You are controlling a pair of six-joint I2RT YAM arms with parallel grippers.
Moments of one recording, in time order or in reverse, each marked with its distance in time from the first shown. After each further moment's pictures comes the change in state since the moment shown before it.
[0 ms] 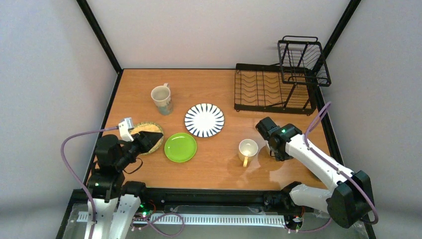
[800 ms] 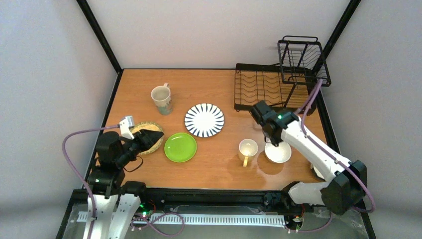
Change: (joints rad) left arm 0.000 0.021 0.016 -0.012 0.008 -0.024; right arm 0.048 0.075 0.189 -0.015 0.045 -0.173
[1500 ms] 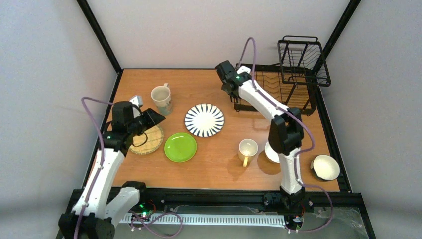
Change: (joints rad) left arm 0.000 0.469 0.124 0.106 -0.117 0.081; right arm 0.000 0.813 0.850 0.337 -0.071 -0.871
